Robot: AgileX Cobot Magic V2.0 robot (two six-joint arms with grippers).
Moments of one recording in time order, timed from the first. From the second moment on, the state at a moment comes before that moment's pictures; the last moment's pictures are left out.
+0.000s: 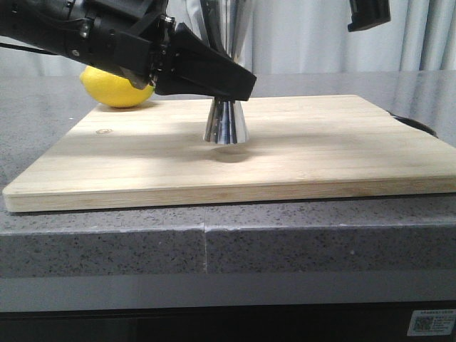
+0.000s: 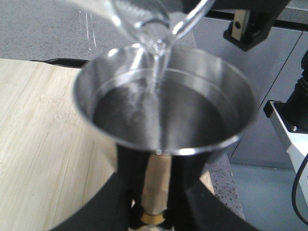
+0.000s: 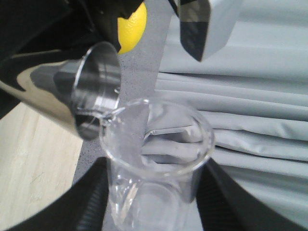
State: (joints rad) left arm -0.39 1.83 -1.19 -1.44 1.16 1.95; right arm 0.62 1.26 -0.93 -1.11 0.04 -0.53
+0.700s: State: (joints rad) left arm -0.39 1.83 -1.19 -1.44 1.16 1.95; right arm 0.62 1.26 -0.93 -1.18 0.03 -0.53
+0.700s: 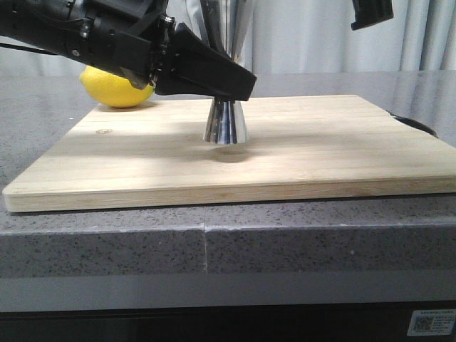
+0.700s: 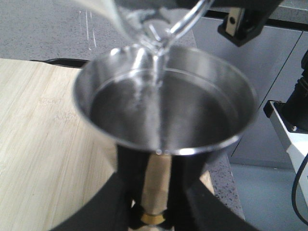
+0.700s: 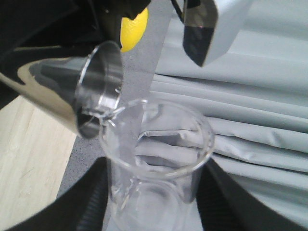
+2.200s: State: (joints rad) left arm -0.39 1.83 -1.19 -1.44 1.16 1.94; right arm 0.62 1.26 -0.93 -0.63 0.06 -0.44
